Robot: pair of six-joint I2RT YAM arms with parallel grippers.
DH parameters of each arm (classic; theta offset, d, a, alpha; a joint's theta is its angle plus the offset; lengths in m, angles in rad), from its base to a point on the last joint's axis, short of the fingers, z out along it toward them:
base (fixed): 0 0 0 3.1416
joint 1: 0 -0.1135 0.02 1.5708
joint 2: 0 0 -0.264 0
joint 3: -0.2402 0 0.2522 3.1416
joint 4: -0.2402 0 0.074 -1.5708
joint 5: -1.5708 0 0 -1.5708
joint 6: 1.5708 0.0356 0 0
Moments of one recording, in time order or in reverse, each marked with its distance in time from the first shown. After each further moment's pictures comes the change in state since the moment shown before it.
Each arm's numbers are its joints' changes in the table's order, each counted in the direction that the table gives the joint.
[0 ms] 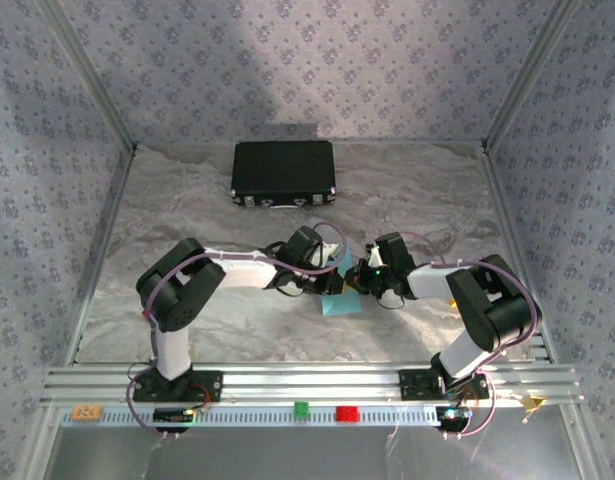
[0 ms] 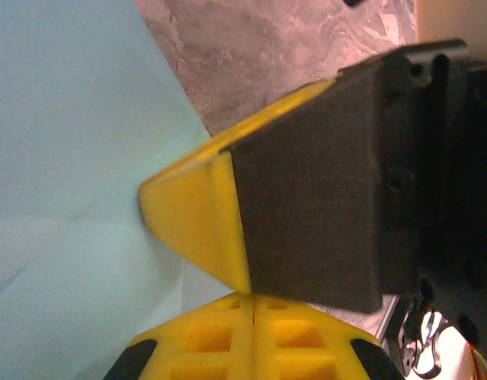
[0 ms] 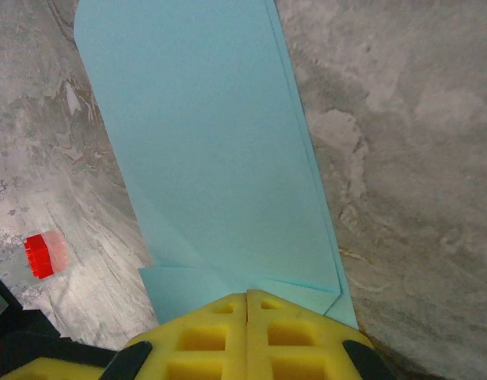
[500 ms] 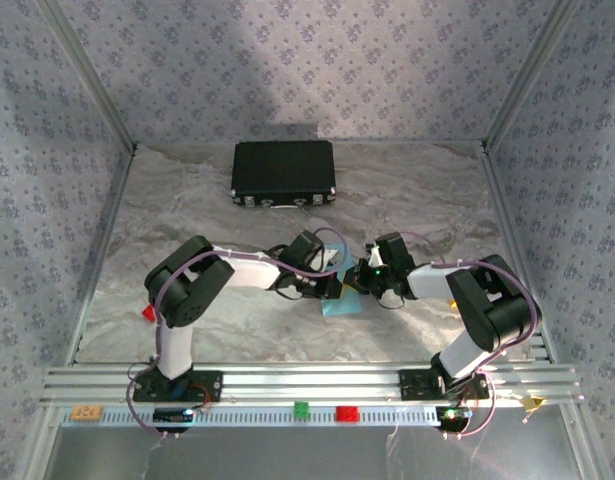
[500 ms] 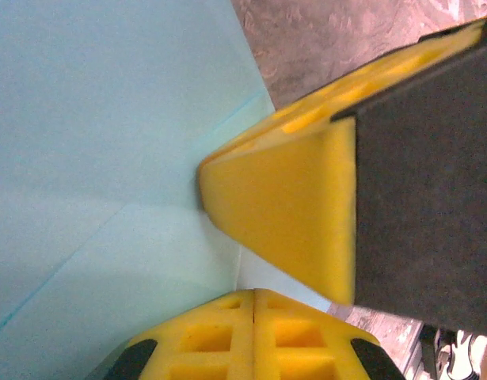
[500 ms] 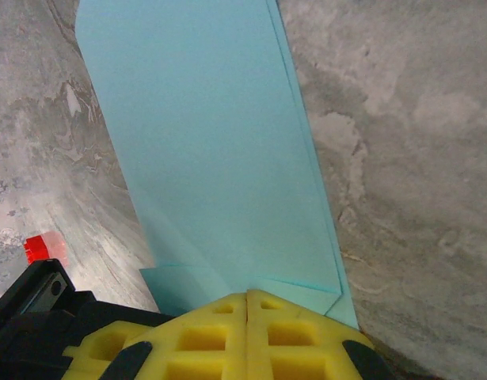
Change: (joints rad) left arm 0.002 0.039 0.011 -0.019 0.014 0.021; right arm 0.000 0.000 0.000 0.000 -0.002 0.000
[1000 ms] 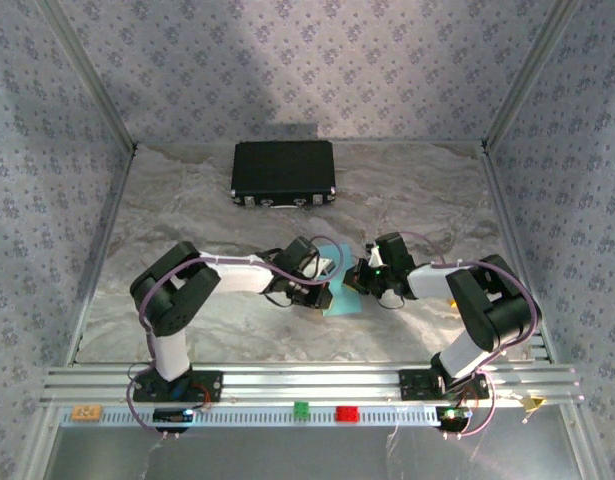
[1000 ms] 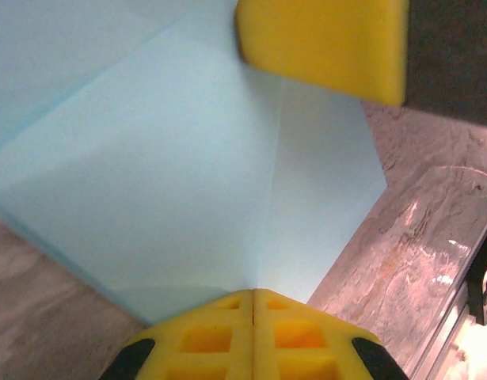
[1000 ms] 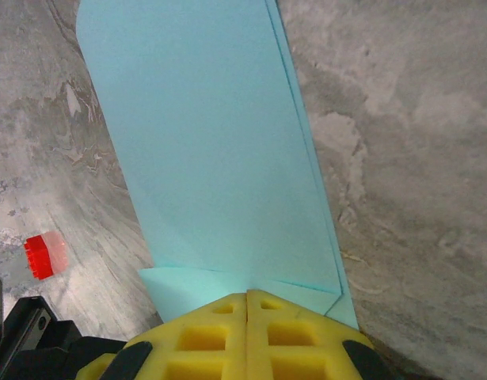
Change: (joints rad) left arm 0.014 -0.100 0.050 -0.180 0.046 0.116; right arm 0.000 0.001 0.000 0.000 0.000 0.000
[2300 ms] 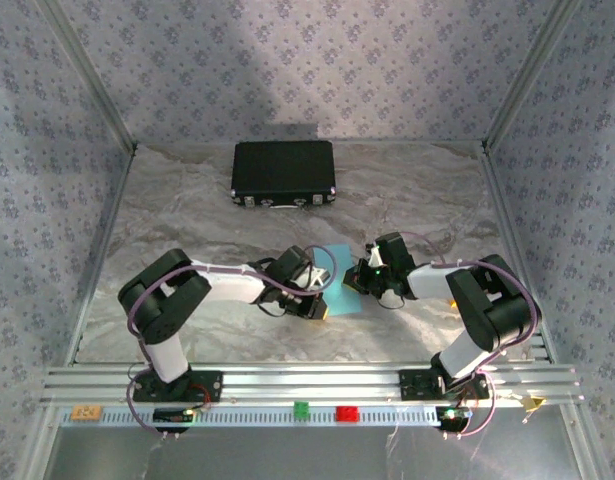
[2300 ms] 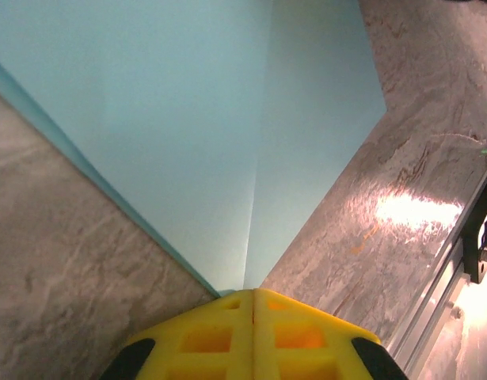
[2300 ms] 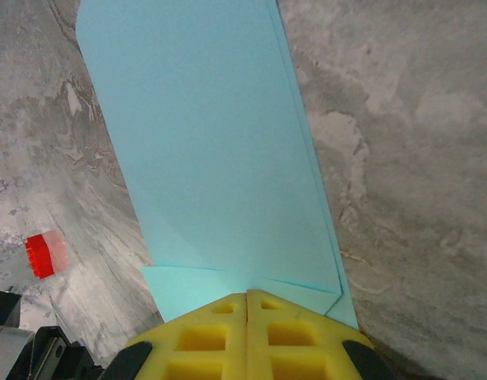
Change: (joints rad) left arm 0.019 -0.071 0.118 0.057 -0.036 -0.020; right arm 0.001 0.000 0.000 0.004 0.005 0.000
